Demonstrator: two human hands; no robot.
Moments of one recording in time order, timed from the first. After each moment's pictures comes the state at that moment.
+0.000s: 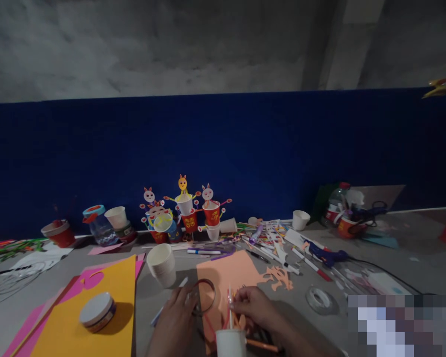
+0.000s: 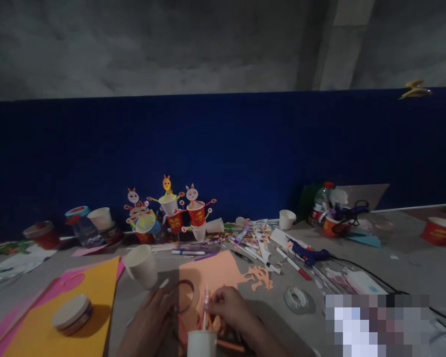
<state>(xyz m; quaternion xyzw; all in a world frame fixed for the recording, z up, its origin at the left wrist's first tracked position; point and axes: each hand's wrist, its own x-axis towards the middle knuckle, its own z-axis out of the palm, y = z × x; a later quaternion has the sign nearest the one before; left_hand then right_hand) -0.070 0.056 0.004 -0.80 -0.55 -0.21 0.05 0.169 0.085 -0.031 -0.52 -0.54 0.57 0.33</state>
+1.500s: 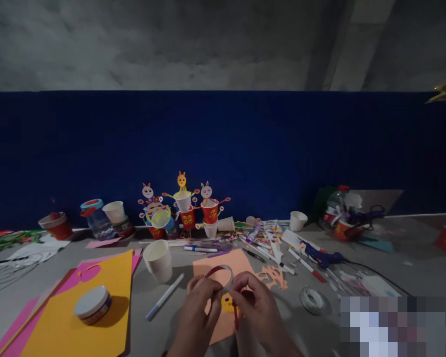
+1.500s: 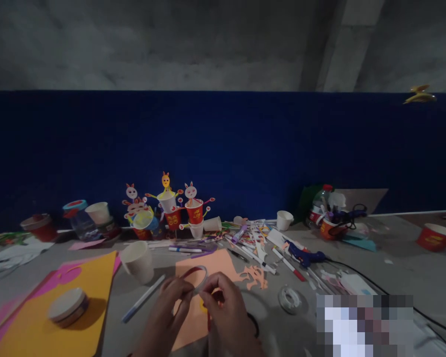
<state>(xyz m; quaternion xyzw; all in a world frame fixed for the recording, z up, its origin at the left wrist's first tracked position) 0.008 0.041 0.054 -0.80 -0.42 -0.43 -0.07 0.172 0.045 0.038 -0.39 -0.58 0.43 0.57</state>
